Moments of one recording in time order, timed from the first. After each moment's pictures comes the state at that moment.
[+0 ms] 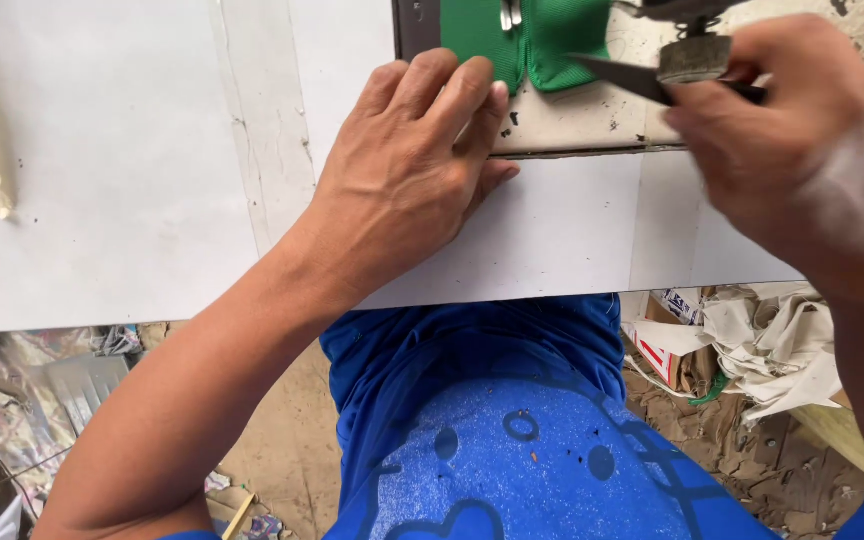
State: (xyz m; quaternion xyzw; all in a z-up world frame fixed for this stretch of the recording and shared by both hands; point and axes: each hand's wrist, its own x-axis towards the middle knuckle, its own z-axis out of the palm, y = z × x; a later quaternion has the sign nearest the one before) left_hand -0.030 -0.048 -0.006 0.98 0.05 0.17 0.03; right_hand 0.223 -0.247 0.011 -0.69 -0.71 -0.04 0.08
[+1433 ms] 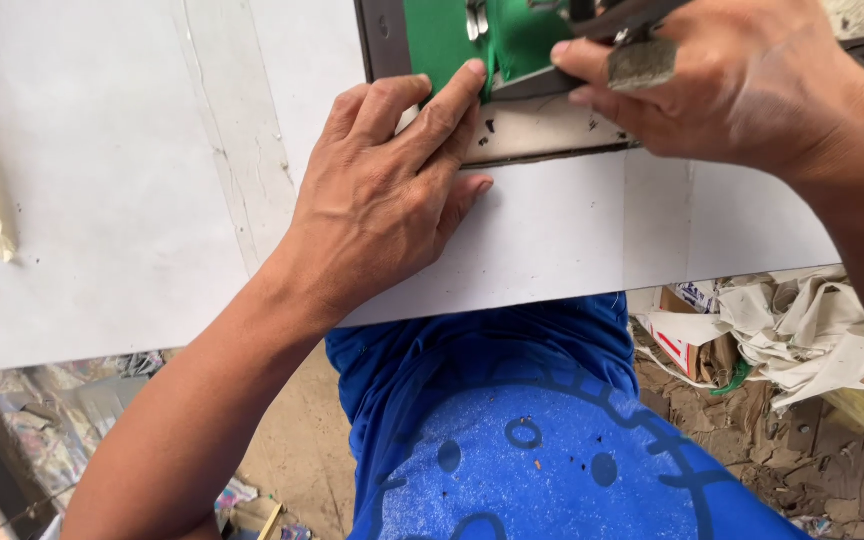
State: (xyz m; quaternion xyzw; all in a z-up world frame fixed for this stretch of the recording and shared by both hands) left_hand -0.037 -0.048 -0.008 0.99 0.05 0.15 0.03; right_hand 0.263 -0.192 -0.022 -0.56 -0.81 -0.19 -0.02
